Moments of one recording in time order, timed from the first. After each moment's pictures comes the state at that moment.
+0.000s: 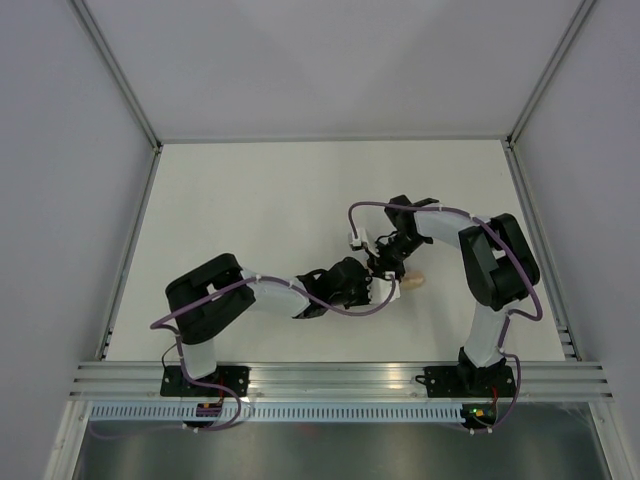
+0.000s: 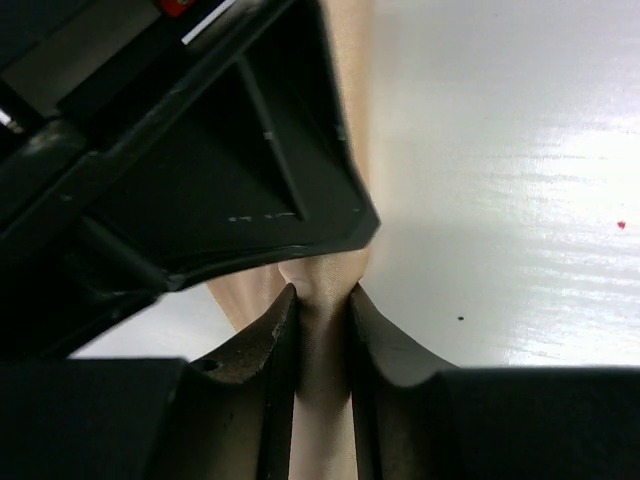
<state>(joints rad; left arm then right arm) -1.08 1.83 0.85 0.34 0.00 0.55 0.39 1.89 1.16 -0.88 -0.73 -1.10</state>
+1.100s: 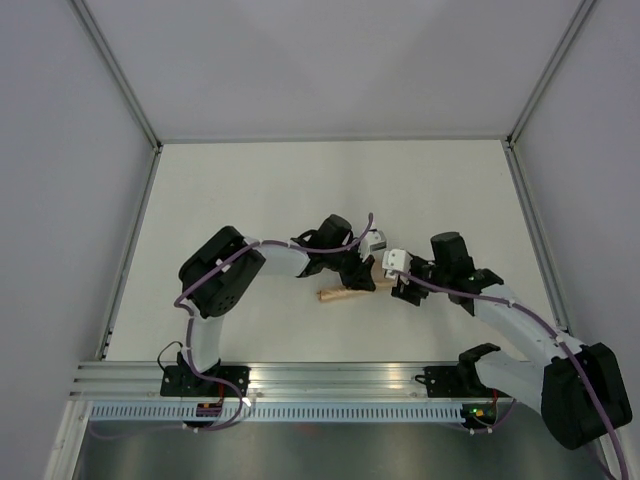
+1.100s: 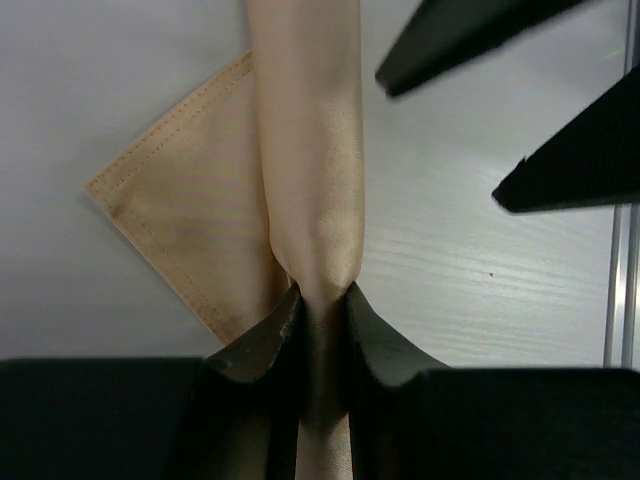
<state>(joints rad) -0.81 2.00 1.07 0.17 0.66 0.09 0.33 1.06 0.53 -0.32 -0.59 -0.87</state>
